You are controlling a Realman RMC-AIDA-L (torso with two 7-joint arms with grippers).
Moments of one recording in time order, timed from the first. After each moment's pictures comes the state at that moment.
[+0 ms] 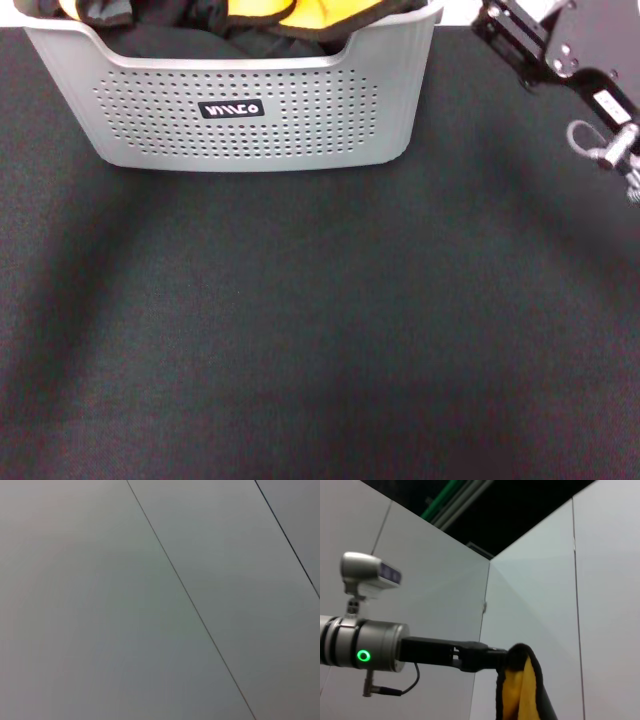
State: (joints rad) left arm -0.30 -2.10 1.40 2.01 2.14 0.79 -2.14; right arm 0.51 2.03 -1.93 -0.47 -0.06 -1.54 0.44
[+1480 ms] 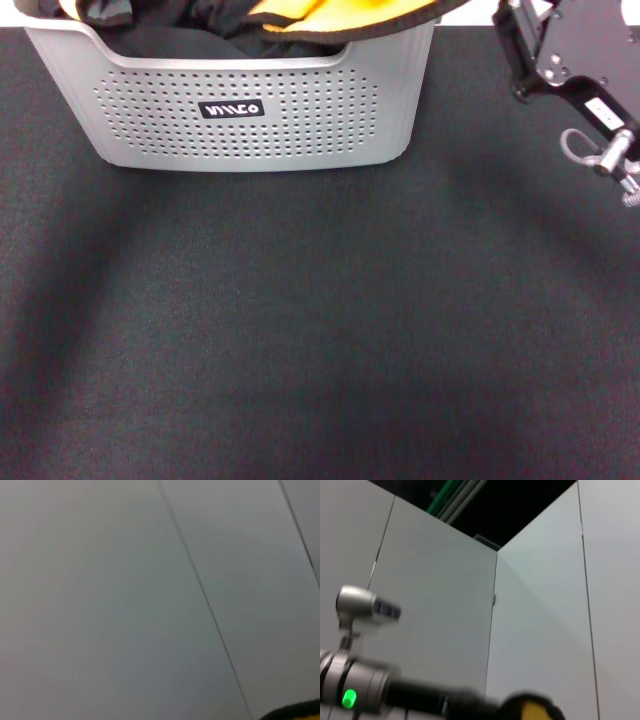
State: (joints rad) left arm -0.18 -2.10 1.44 1.94 2.07 0.79 -2.11; right arm 0.55 2.03 -1.93 -0.41 -0.07 -1.57 0.48
